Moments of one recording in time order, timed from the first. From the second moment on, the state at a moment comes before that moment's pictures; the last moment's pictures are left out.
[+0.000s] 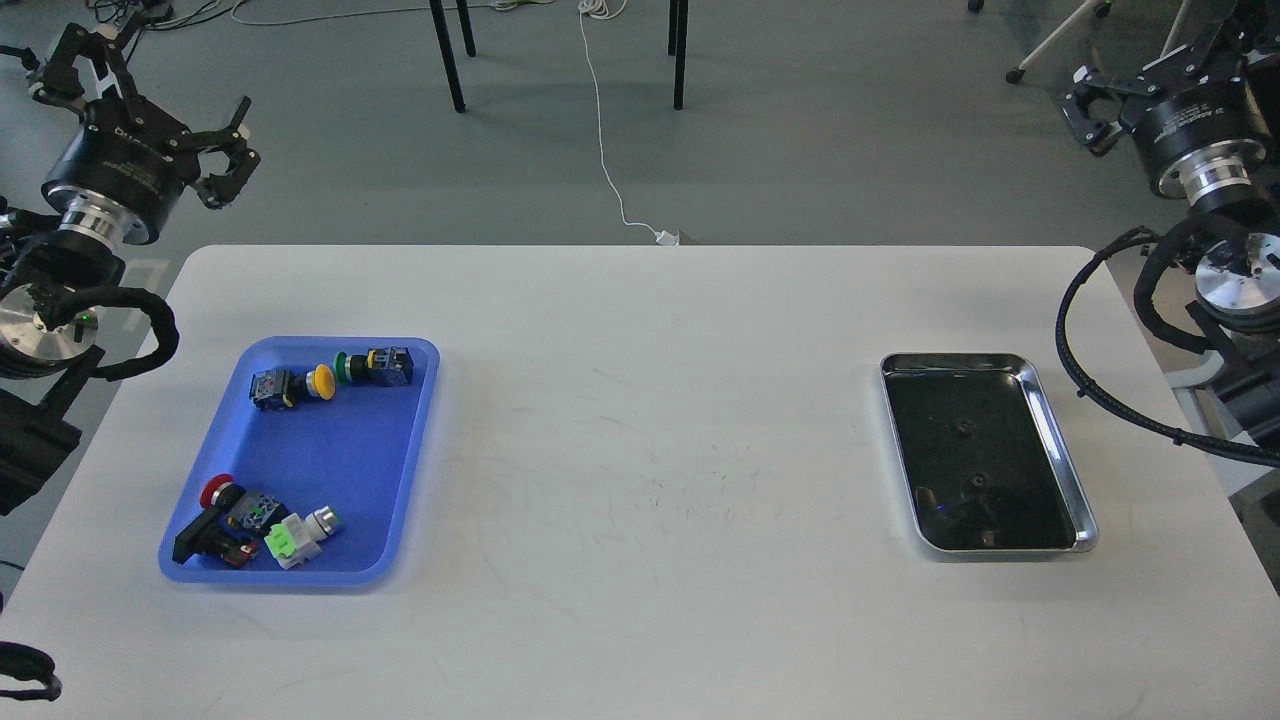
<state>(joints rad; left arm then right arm) -0.75 0.52 -0.92 -0.70 -0.09 -0.45 -0.21 0.87 -0.47 0.78 0.60 0.24 0.36 0.29</state>
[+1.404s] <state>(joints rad) -0.75 0.56 -0.93 -0.77 -0.09 -0.41 -0.21 1.72 -0.49 -0.67 1.06 -0.90 0.35 0.39</state>
